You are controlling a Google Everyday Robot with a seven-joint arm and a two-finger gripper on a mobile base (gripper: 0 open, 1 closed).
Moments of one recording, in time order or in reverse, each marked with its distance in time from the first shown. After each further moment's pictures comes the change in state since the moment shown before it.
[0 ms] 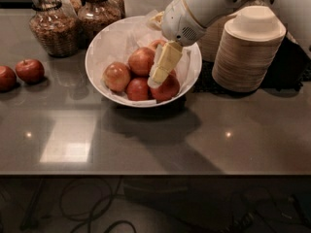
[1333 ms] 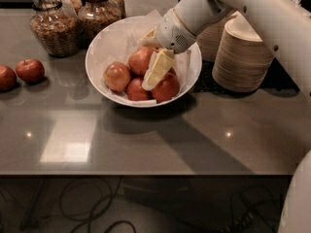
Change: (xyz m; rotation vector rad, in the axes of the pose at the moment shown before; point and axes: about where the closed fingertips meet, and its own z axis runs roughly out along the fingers) arm 0.018 -0.008 0.042 -0.138 -0.026 0.013
